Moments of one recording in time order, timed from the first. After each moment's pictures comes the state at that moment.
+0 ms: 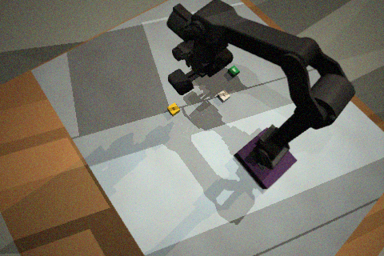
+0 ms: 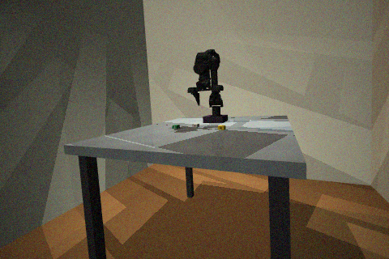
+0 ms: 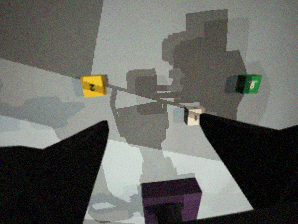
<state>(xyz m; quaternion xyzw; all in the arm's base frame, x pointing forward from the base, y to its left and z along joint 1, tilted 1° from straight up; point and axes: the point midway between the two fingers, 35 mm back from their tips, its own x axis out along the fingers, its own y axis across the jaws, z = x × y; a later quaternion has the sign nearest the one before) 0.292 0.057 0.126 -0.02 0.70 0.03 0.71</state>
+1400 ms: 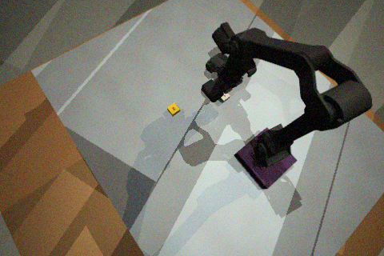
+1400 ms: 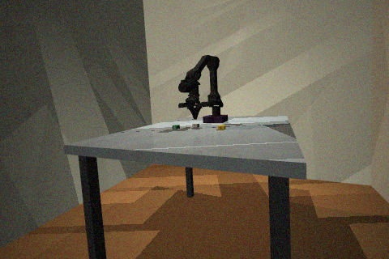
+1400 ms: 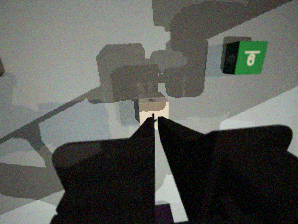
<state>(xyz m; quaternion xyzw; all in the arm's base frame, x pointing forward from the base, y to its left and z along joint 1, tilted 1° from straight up) 0.253 -0.034 0.041 -0.02 0.70 0.03 0.72</state>
